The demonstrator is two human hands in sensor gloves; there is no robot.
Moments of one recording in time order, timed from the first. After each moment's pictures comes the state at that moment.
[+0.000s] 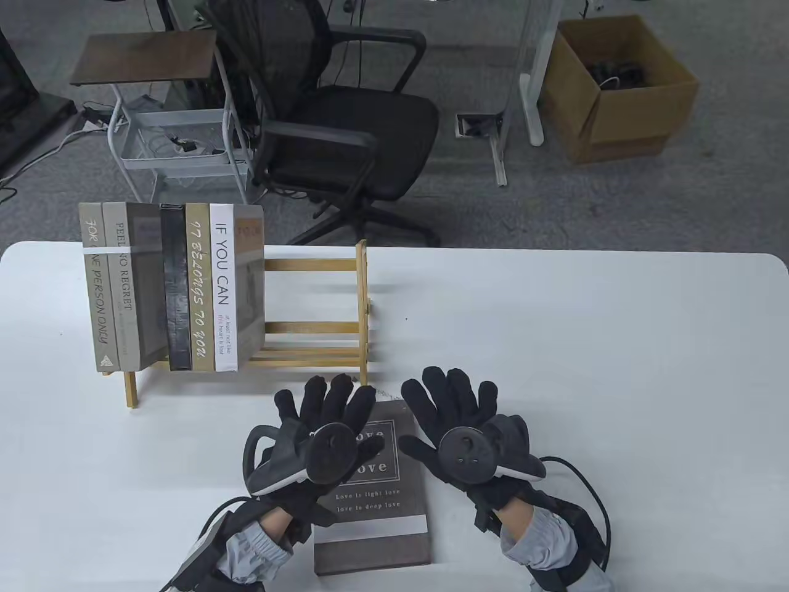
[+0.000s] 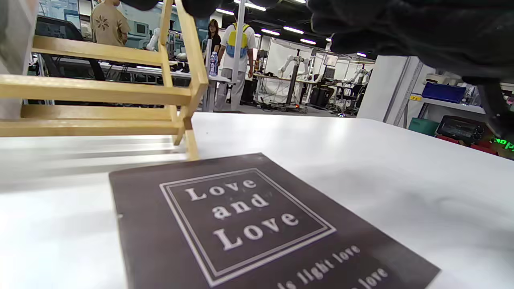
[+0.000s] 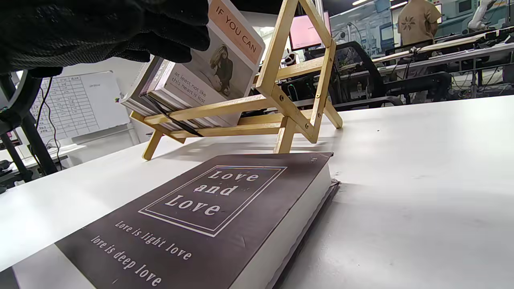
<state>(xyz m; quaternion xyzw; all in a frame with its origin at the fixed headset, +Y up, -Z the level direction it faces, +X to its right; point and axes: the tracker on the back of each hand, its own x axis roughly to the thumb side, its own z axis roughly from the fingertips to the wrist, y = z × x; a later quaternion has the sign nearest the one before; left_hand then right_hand) -0.135 -0.677 -0.247 -0.05 -0.21 0.06 0.98 0.086 -0.702 -0.263 0.32 0.03 0.94 0.14</state>
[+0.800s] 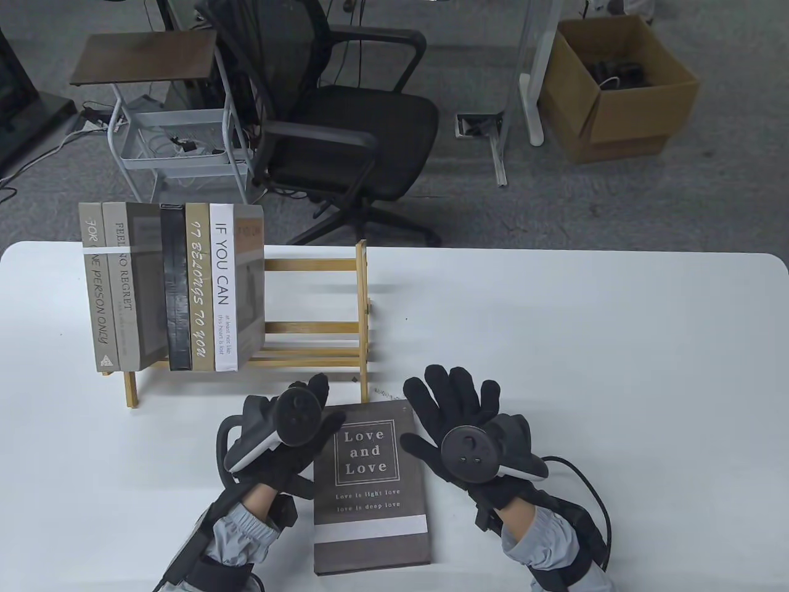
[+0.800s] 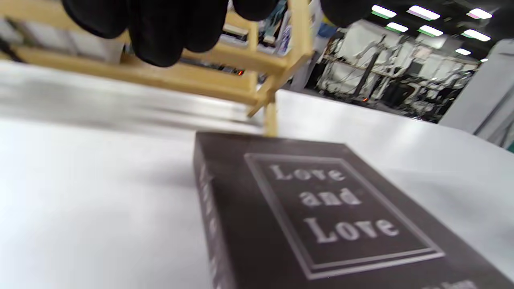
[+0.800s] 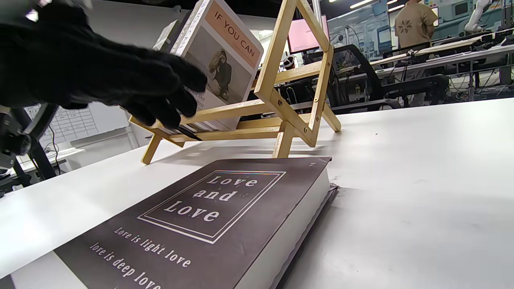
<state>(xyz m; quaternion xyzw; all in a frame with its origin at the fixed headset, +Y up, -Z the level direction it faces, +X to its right) -0.186 -0.707 -0.286 -0.14 -0.06 0.12 0.98 0.088 -0.700 -0.263 0.32 0.02 0.94 0.15</state>
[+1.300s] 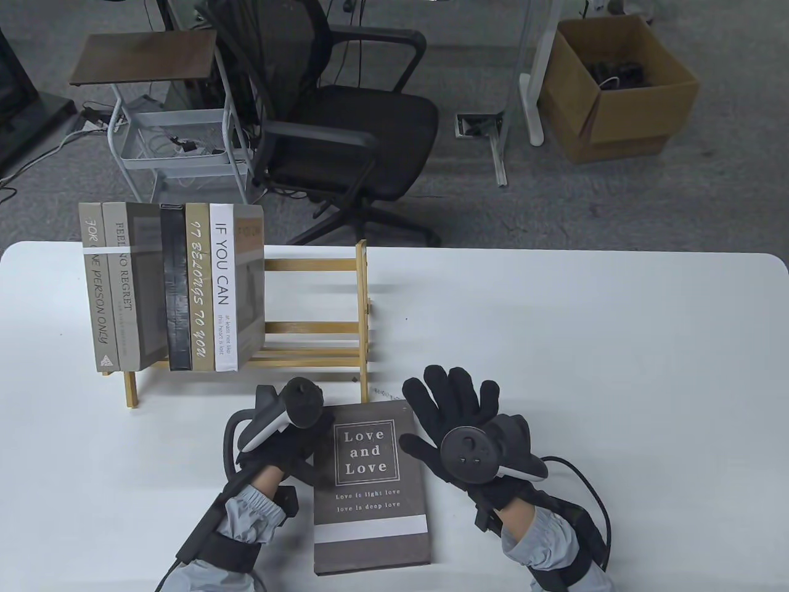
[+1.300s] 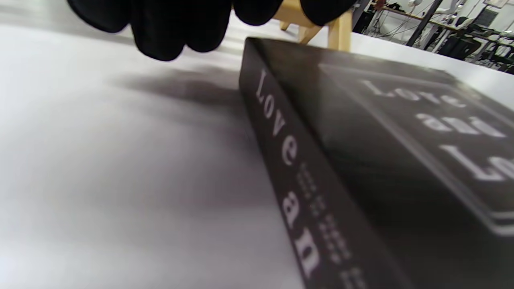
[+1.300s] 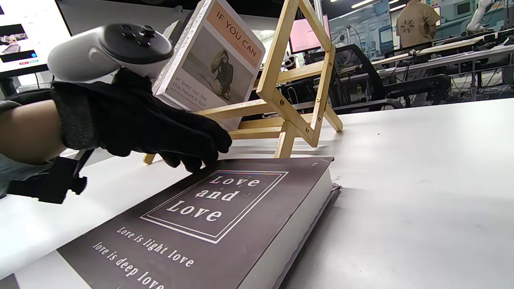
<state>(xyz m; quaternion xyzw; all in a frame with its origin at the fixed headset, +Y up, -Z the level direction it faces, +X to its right) -0.190 -0.765 -0.321 -0.22 -0.02 0.10 0.97 0.088 -0.699 -0.263 0.32 0.02 0.94 0.15</state>
